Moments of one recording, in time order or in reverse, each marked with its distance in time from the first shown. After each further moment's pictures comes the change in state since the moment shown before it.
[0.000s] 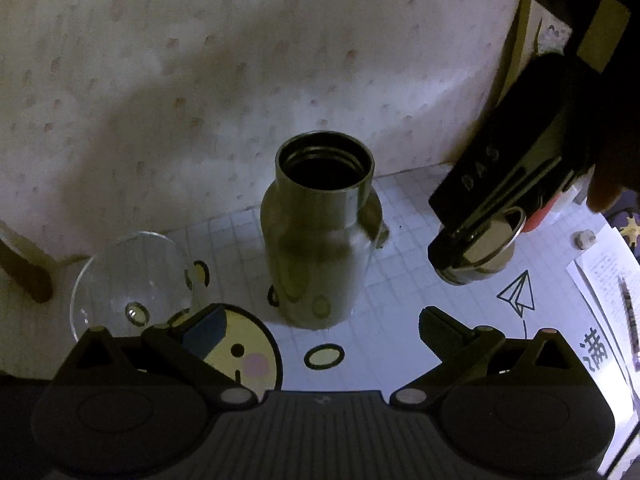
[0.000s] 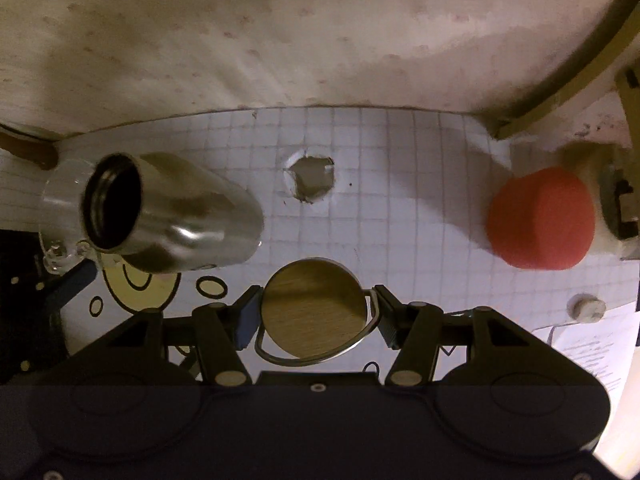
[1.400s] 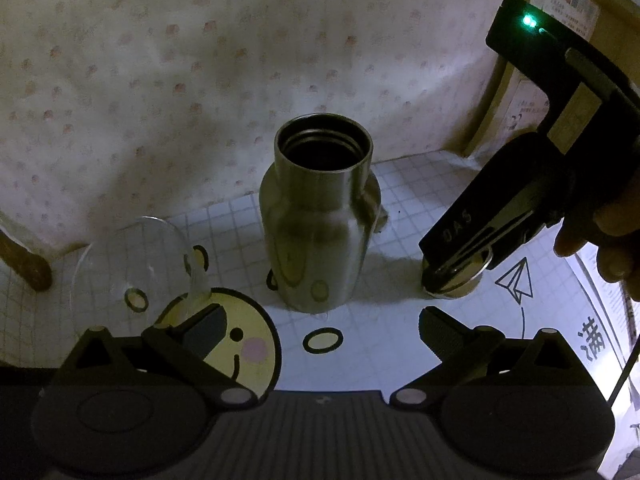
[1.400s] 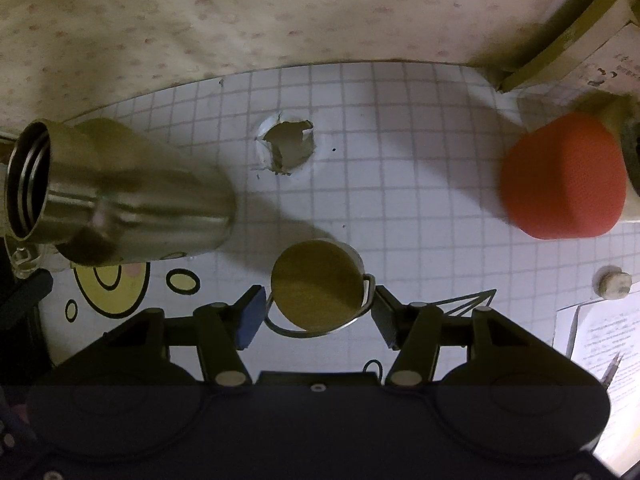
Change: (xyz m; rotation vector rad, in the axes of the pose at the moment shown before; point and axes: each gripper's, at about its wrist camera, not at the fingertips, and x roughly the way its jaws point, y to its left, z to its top) left arm 0.016 0.000 0.012 0.001 0.039 -0.009; right arm 0.034 -0.011 -0.004 0.065 0.036 0.003
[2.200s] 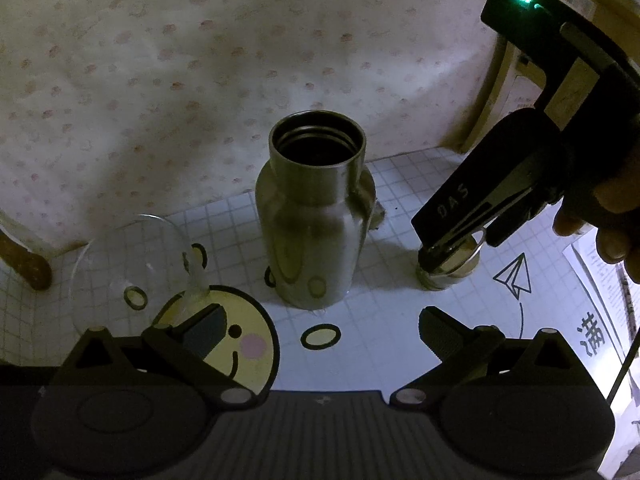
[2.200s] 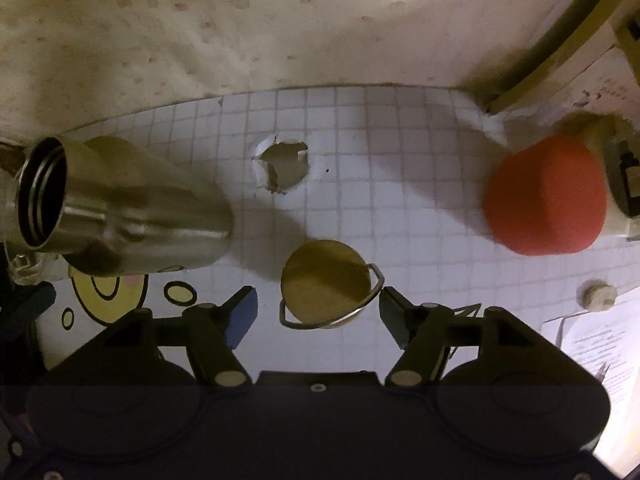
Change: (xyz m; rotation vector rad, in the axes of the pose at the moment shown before) left arm -0.001 -0.002 -0.002 0.006 0.004 0.001; right arm -0.014 0.003 -0.005 -0.031 -0.089 -0.045
